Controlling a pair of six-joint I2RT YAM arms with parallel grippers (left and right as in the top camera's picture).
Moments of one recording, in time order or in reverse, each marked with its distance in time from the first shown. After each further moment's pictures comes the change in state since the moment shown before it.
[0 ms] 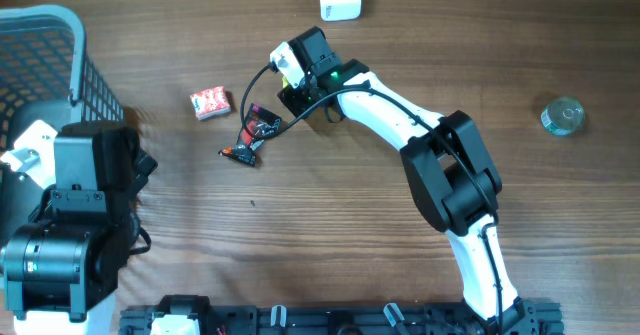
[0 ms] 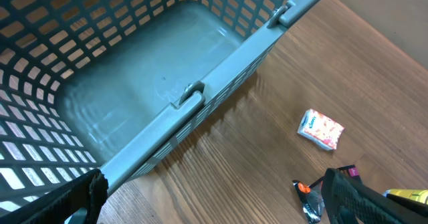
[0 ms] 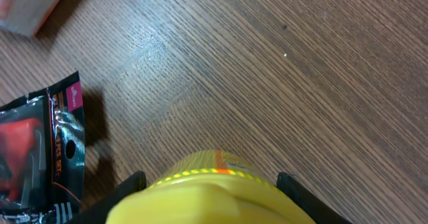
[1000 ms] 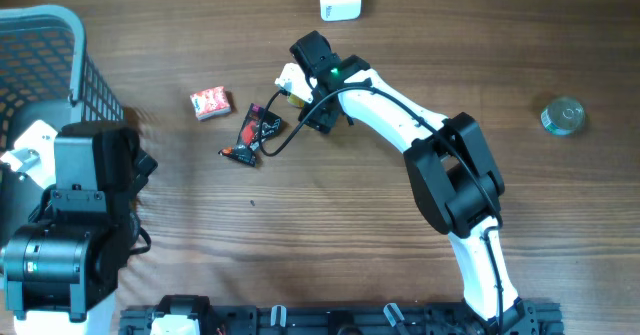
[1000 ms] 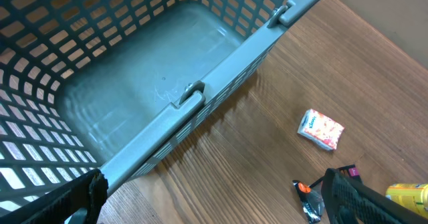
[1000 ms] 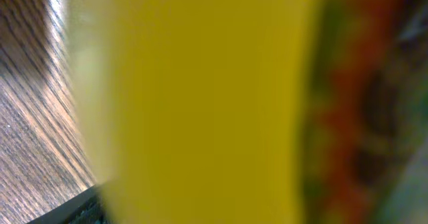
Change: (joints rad) left arm 0.000 0.000 0.000 0.000 0.000 0.000; right arm 0.002 -0.019 0.024 -0.257 0.217 -0.355
